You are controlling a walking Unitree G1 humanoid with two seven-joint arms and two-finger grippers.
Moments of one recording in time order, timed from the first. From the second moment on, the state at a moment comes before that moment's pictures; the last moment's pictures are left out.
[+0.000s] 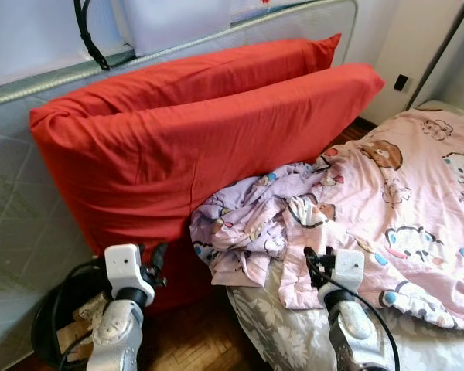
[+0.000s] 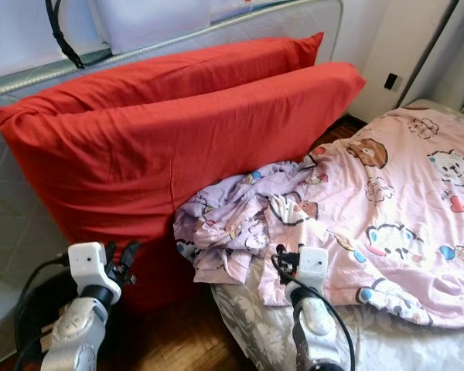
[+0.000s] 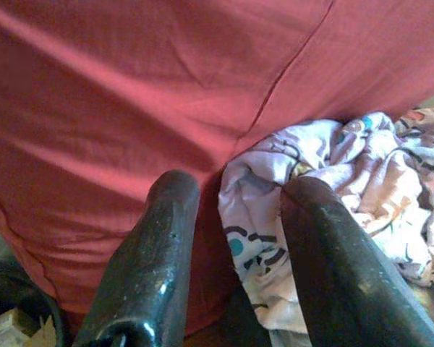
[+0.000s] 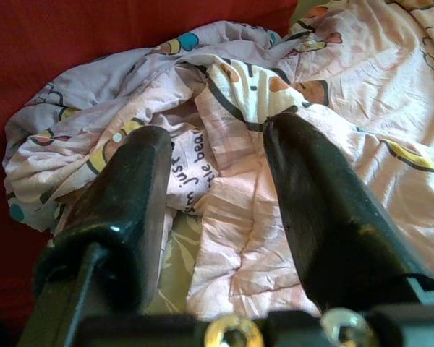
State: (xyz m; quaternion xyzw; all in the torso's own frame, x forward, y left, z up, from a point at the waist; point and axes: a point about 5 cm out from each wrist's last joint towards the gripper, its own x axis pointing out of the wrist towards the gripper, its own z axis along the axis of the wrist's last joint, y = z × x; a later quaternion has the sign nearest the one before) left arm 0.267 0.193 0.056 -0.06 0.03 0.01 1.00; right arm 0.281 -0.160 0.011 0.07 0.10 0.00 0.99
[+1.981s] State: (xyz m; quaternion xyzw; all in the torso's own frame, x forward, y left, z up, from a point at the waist) left arm 0.280 0.191 0.070 -0.07 0.00 0.01 1.00; right arm 0.294 -0.141 0.006 0.07 0.16 0.04 0.98
